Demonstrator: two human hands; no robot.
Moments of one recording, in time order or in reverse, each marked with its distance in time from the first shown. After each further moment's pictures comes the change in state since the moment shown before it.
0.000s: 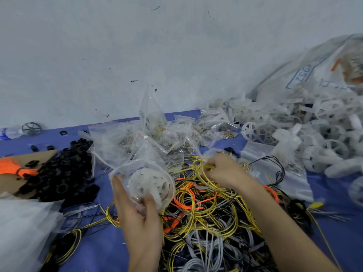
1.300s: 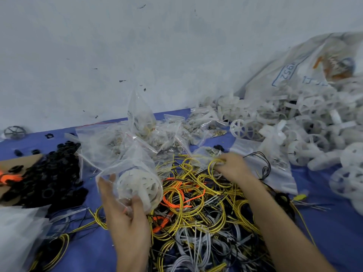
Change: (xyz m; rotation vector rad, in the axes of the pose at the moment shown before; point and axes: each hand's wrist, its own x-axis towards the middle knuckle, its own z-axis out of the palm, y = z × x) left_hand -0.001 0.009 0.002 -0.046 0.031 -0.012; right_hand 0.021 0.068 -0.002 0.075 0.208 0.111
